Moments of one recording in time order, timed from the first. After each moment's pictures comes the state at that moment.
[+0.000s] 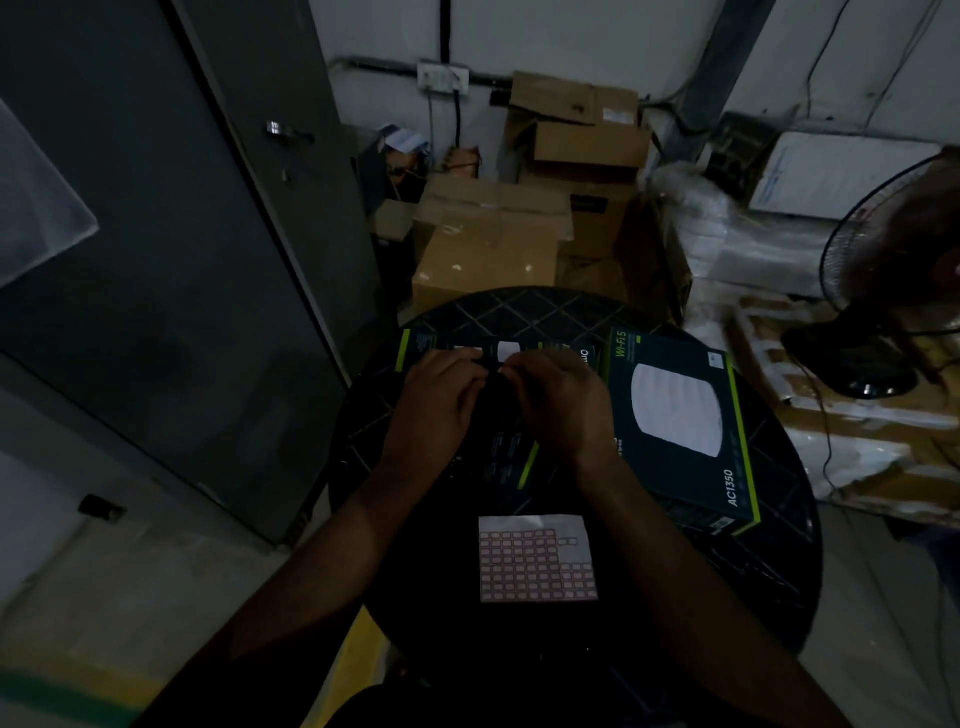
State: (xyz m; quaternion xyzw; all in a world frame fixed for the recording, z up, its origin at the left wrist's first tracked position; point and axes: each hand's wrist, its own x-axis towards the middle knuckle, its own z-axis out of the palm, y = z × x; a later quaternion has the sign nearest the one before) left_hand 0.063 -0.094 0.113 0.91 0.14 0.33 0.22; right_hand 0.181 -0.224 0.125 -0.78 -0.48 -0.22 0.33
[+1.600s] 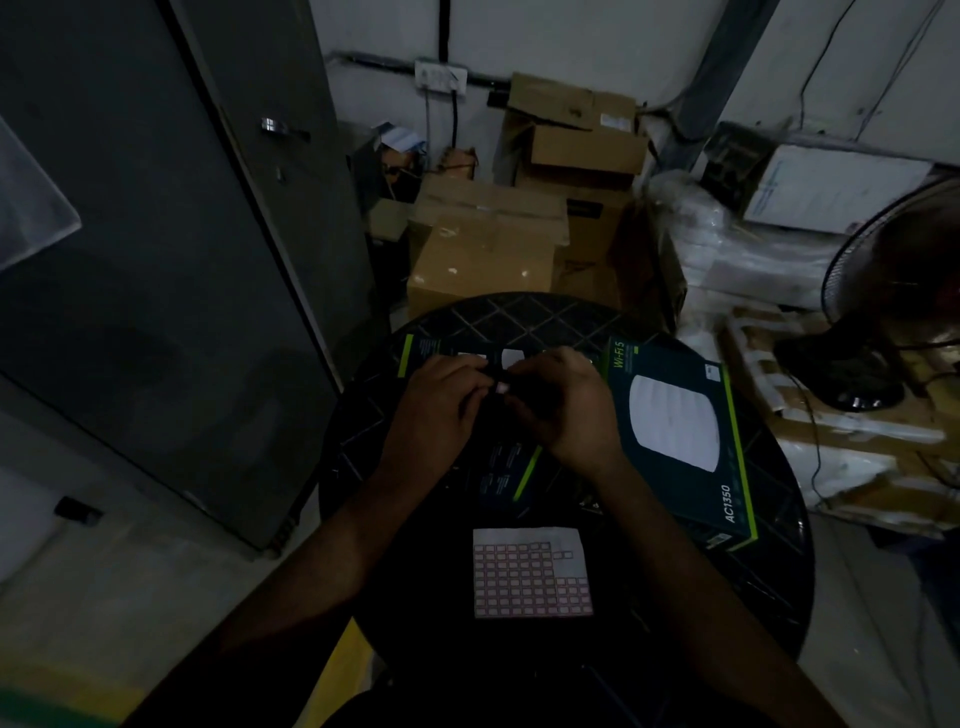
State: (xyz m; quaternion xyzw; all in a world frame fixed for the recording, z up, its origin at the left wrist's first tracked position) left_hand 0.072 -0.086 0.116 0.90 0.13 0.34 0.24; right_hand 0.200 -0.224 0.131 -0.78 -0.51 -0.10 0.35
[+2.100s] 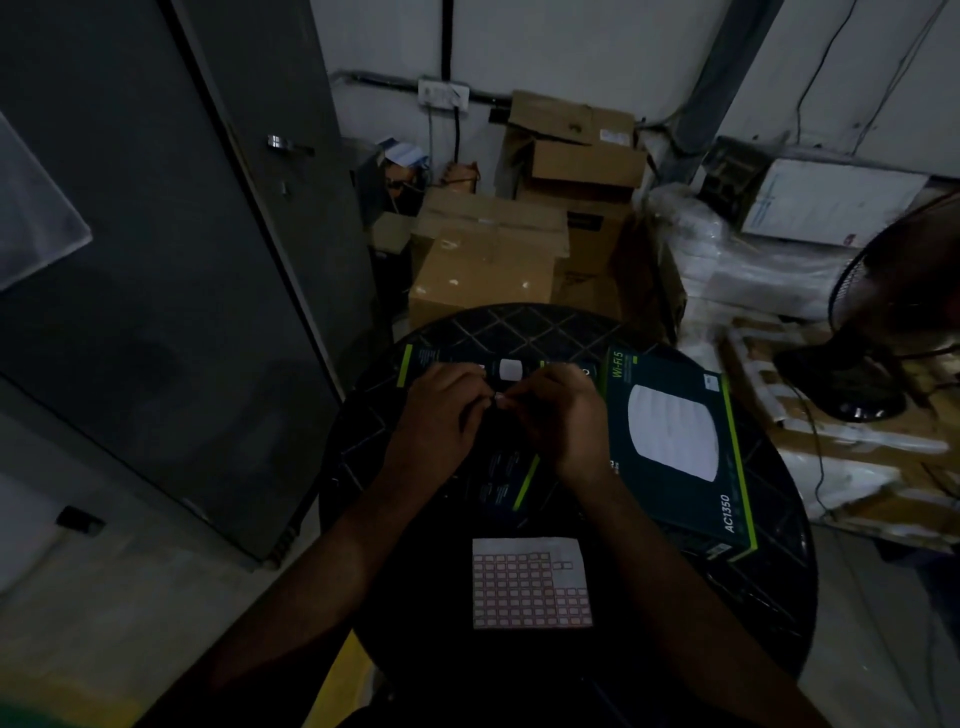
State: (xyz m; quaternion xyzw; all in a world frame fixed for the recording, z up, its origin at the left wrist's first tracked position) left_hand 0.074 -0.086 0.114 0.92 0.12 0.32 0.21; right_hand 0.197 -0.218 0.117 -0.78 -0.48 -0.16 0.38
